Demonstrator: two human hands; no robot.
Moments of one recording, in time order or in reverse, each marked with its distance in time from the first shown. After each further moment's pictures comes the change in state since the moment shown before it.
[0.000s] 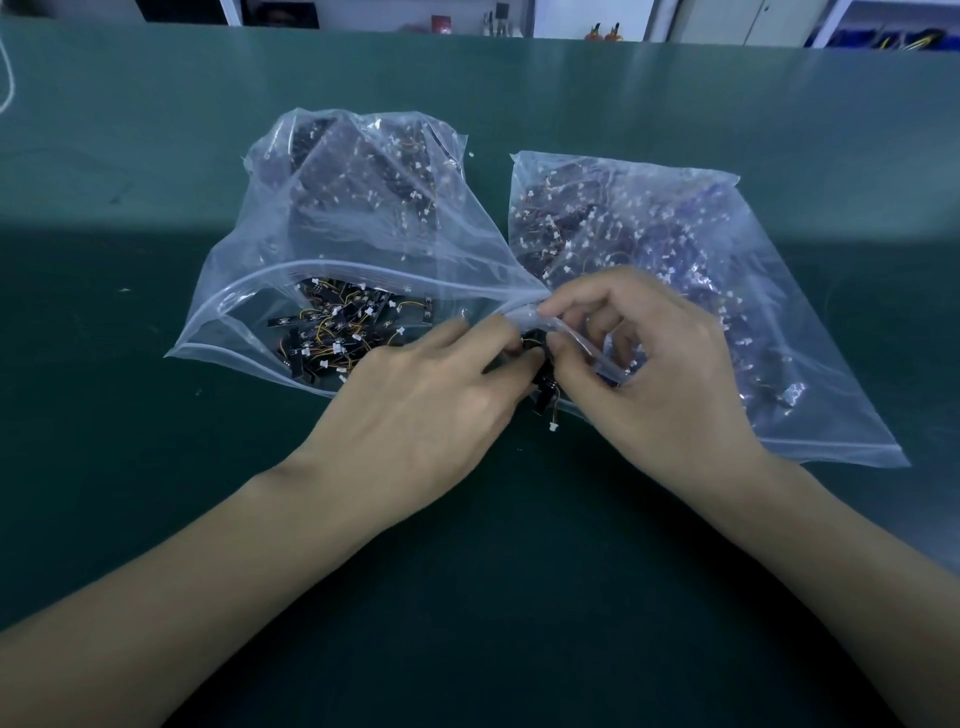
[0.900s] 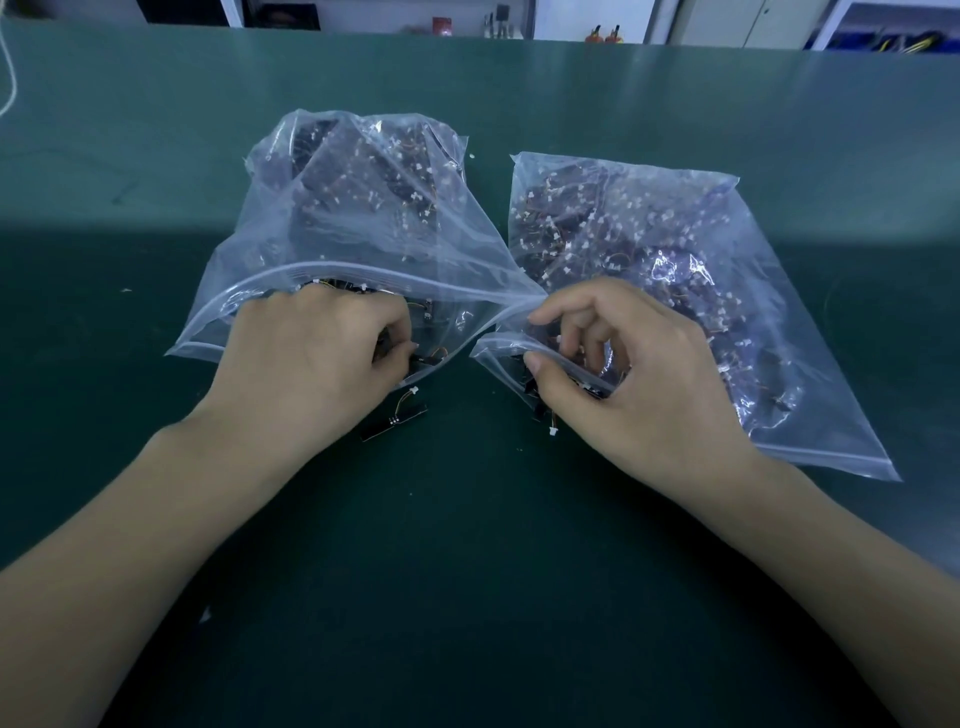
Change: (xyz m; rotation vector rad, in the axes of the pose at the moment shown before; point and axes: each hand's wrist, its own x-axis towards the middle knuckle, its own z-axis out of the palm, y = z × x) left_hand -0.010 -0.059 -0.005 0.042 -0.142 -0.445; right_hand -0.004 0.000 0.002 -0.008 -0.068 0.059
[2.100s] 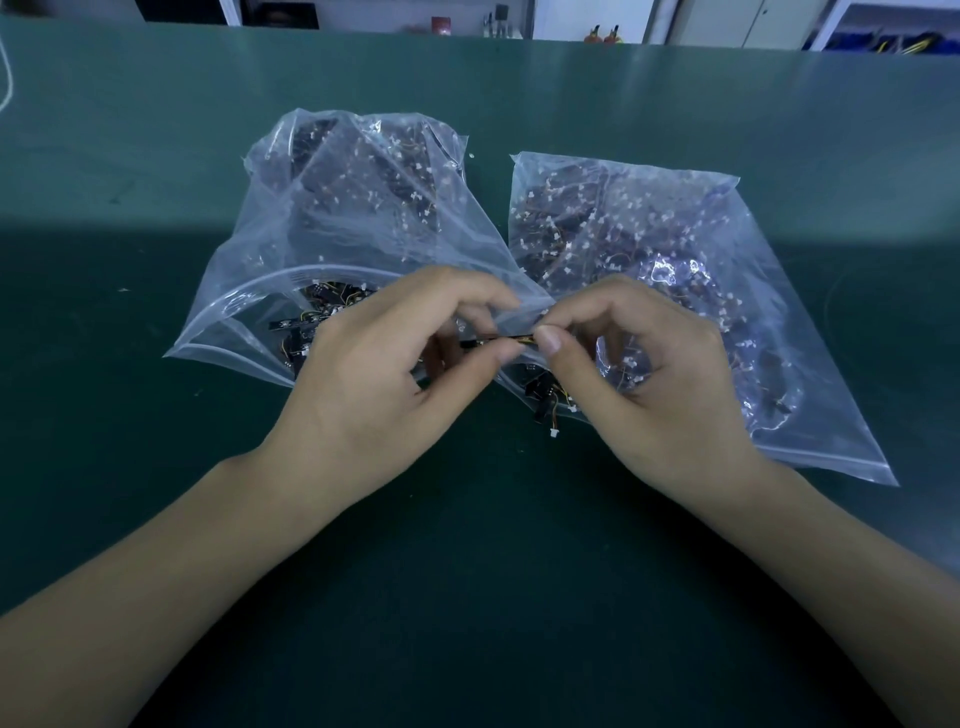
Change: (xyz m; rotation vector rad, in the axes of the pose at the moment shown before) left_hand -0.009 0.036 0.005 -0.724 0.278 0.254; right_hand 0.002 -0.006 -0.001 0.185 0.047 -0.116
